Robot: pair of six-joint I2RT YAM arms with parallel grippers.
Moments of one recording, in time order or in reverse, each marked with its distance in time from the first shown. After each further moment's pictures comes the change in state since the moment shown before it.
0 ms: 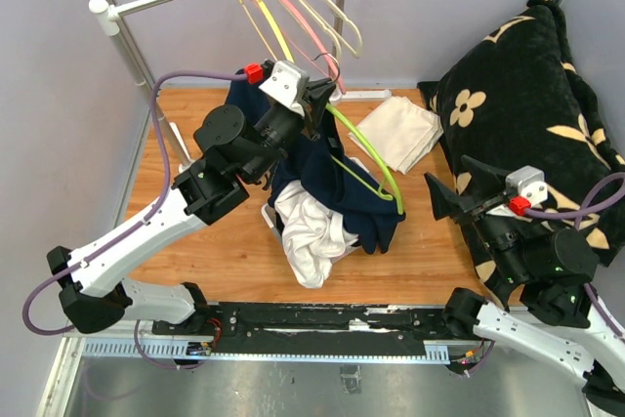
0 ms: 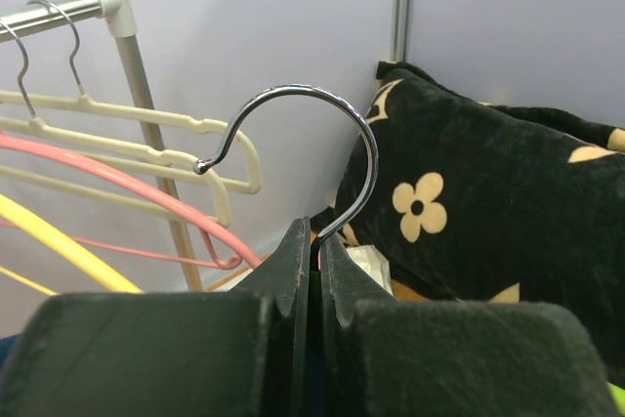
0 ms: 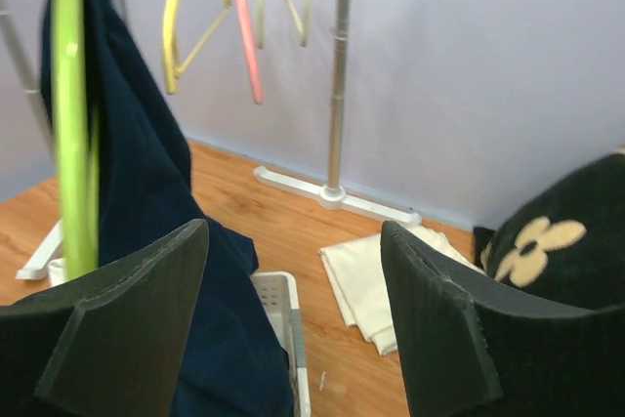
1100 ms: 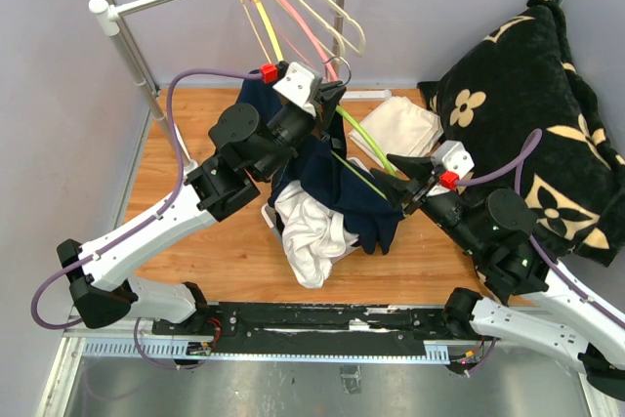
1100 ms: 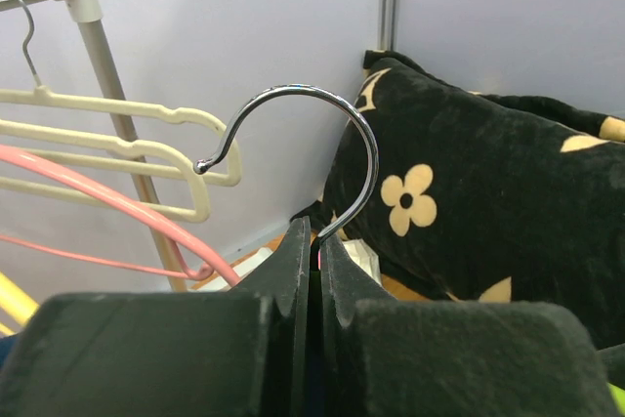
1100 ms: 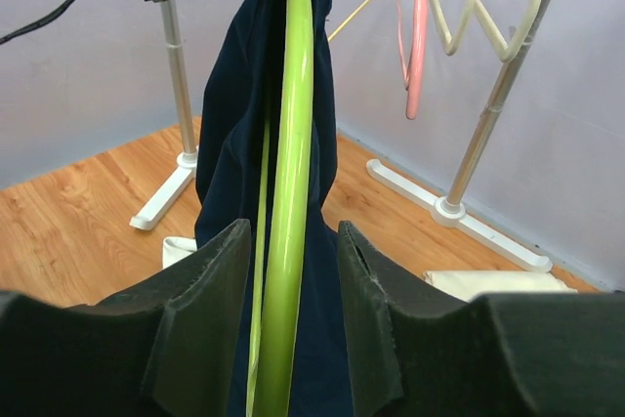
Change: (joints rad) left arm 0.000 0.049 -0.002 0.026 0.023 -0.015; right arm 0.000 0.317 0.083 0.090 -0.332 0.070
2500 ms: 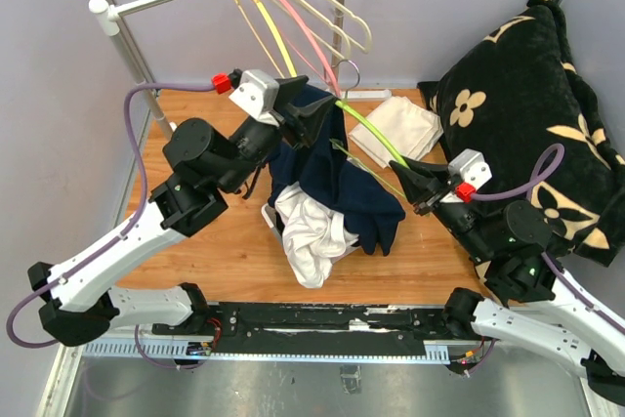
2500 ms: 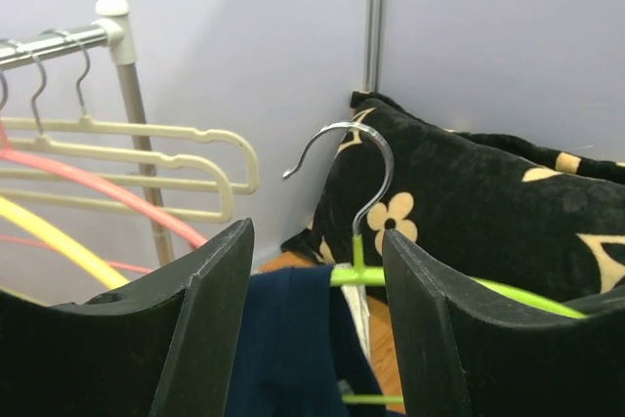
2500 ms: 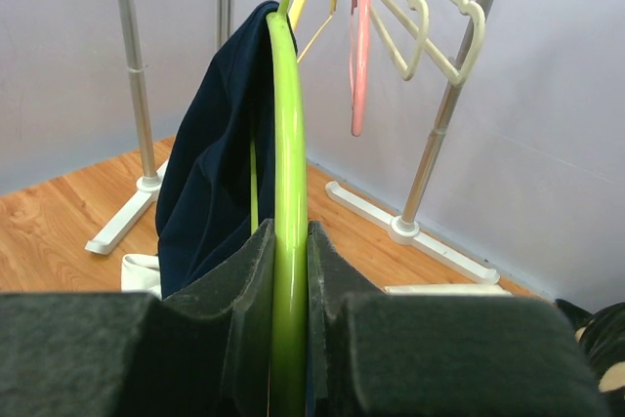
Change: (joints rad) left arm 0.000 -0.140 -0.048 -0.006 0.037 -0.021; right arm 0.000 -0.089 -0.054 0.069 0.059 -0.083
